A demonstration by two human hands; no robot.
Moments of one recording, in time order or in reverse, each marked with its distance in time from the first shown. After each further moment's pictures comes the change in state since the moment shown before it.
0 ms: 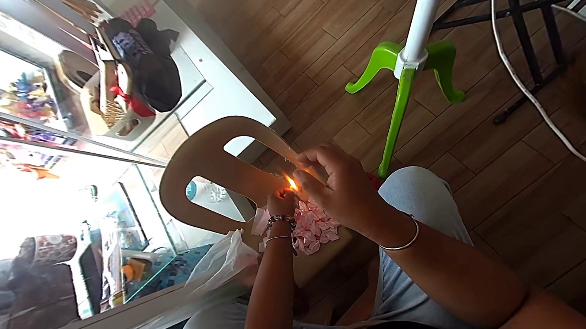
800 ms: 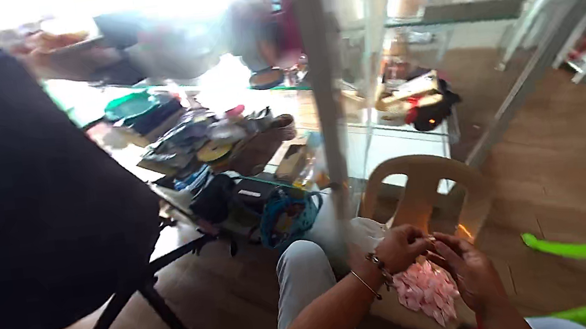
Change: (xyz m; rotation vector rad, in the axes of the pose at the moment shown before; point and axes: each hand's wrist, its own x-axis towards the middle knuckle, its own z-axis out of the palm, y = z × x) left_hand -0.147 0.076 -0.118 -0.660 0.145 0.137; right_hand -0.027 -0.004 0.117 0.419 -0.427 0.239
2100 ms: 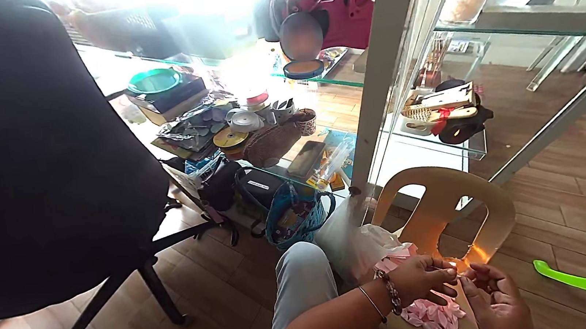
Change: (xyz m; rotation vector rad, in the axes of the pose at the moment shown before) left_hand -0.015 0.002 0.015 -0.518 -0.143 -0.311; right_hand -0.018 0.005 -0.013 -0.355 0.015 -0.446
